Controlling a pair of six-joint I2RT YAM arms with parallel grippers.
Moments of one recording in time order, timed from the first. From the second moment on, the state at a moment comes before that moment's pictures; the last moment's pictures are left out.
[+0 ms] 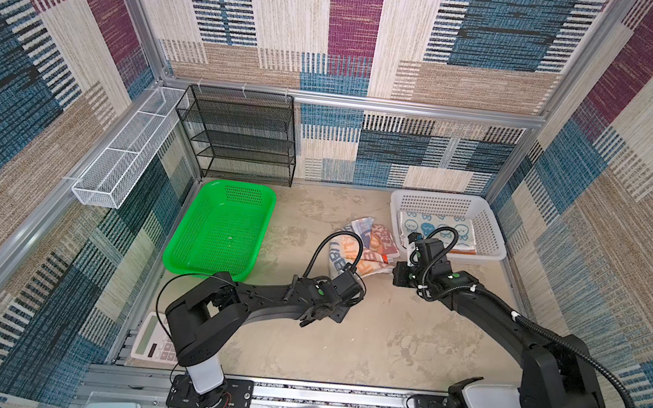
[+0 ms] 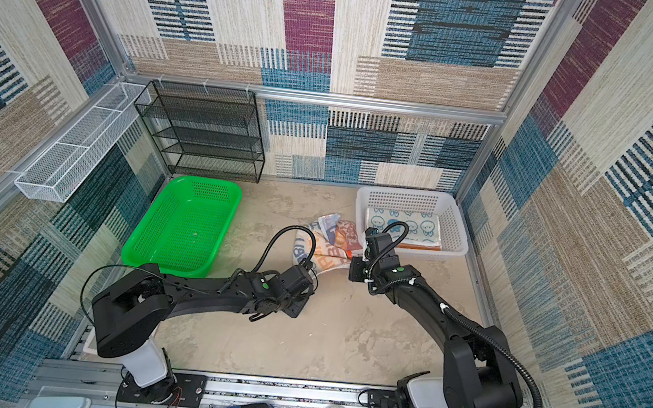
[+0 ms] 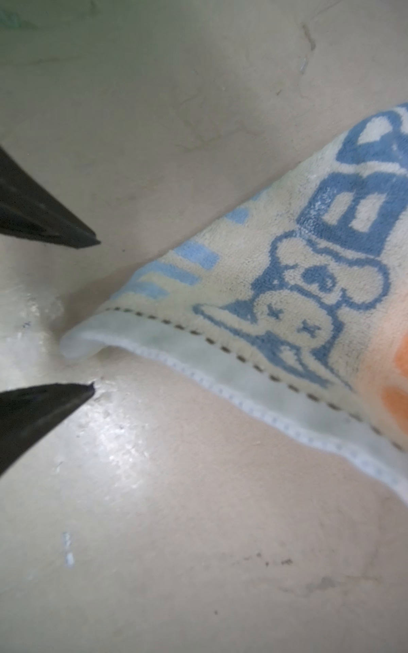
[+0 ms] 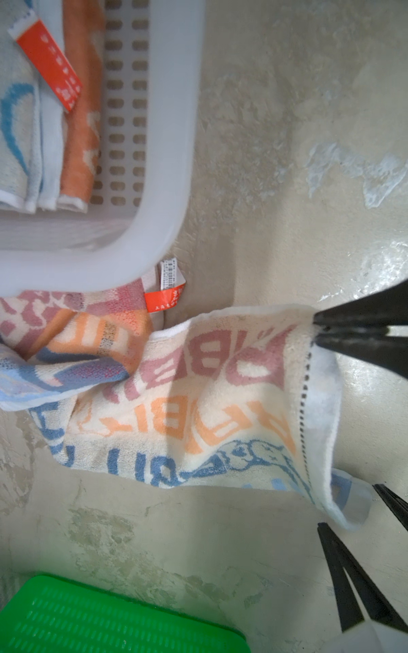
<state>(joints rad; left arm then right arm) -0.98 1.72 0.98 -0.34 -0.30 -0.38 0.37 1.36 0.82 -0.33 -0.10 0.36</state>
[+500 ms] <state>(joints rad) -0.91 1.64 1.05 -0.45 -0.38 -0.38 0.37 1.40 0.99 -0.37 -0.14 0.36</state>
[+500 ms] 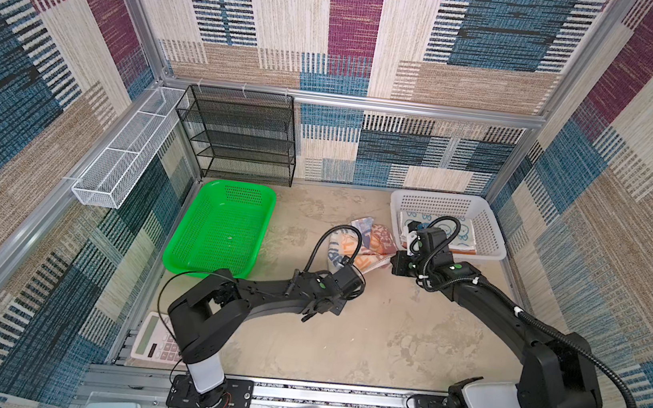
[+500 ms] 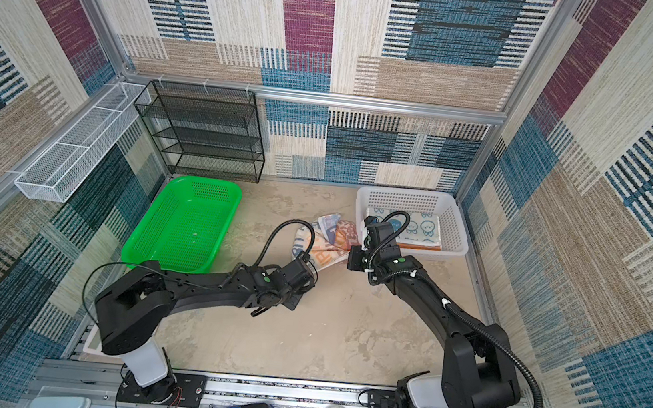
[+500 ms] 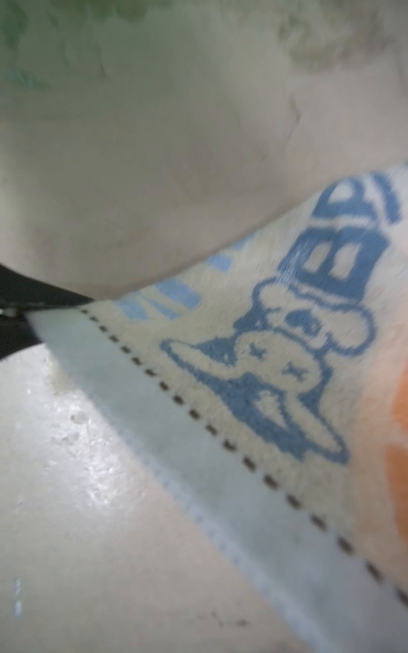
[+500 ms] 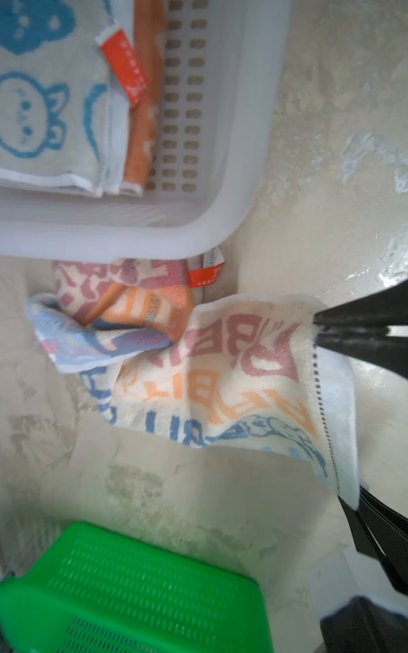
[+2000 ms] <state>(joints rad) -0.47 1.41 1.59 -0.70 -0.08 0.39 0.32 1.60 1.90 -0.77 -0.40 0.18</state>
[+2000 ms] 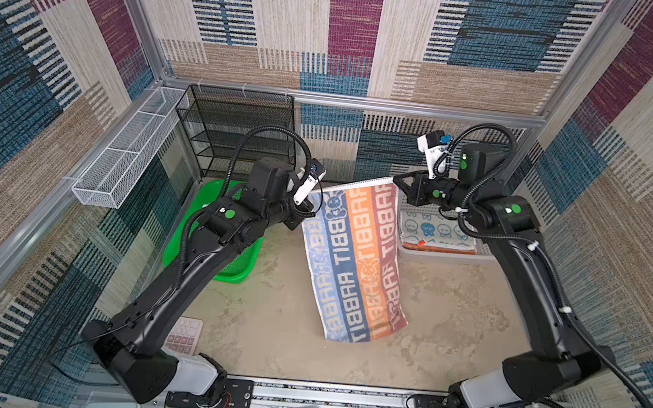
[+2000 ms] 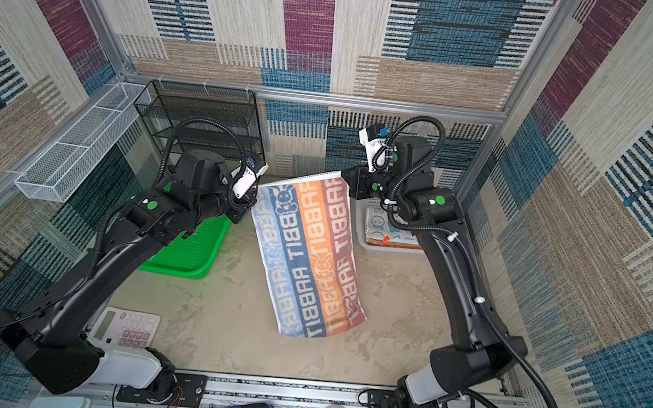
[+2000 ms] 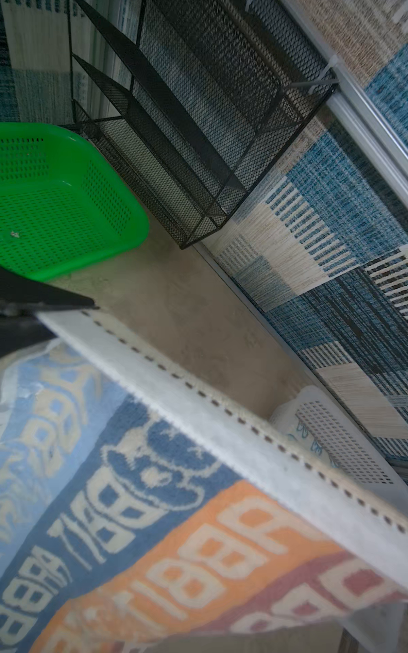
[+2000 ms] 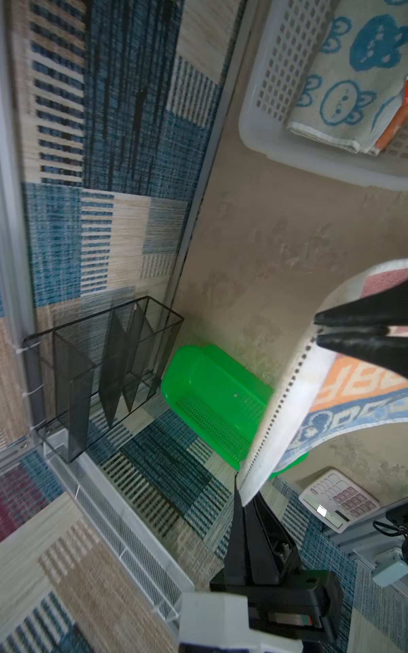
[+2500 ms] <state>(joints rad) -0.31 1.90 1.75 -0.48 0.06 0.50 0.26 2.11 2.15 -0.72 -0.41 0.17</state>
